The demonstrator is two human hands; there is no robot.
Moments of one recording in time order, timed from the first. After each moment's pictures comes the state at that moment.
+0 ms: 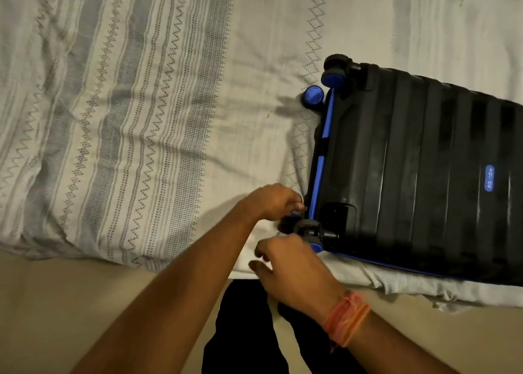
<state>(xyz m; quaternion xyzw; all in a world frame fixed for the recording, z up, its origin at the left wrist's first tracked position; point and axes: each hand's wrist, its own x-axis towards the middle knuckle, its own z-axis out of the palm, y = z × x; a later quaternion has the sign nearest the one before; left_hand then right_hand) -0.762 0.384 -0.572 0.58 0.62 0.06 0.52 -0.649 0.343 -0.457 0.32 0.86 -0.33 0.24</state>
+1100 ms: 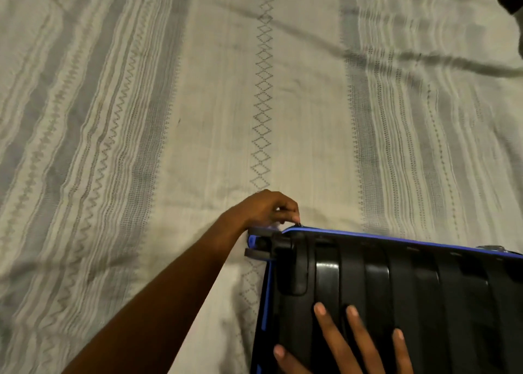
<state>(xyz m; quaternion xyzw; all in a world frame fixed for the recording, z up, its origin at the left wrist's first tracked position) -0.851 0.713 -0.599 0.58 0.58 0.17 0.54 -0.598 0.583 -0.498 0.36 0.93 0.00 0.02</state>
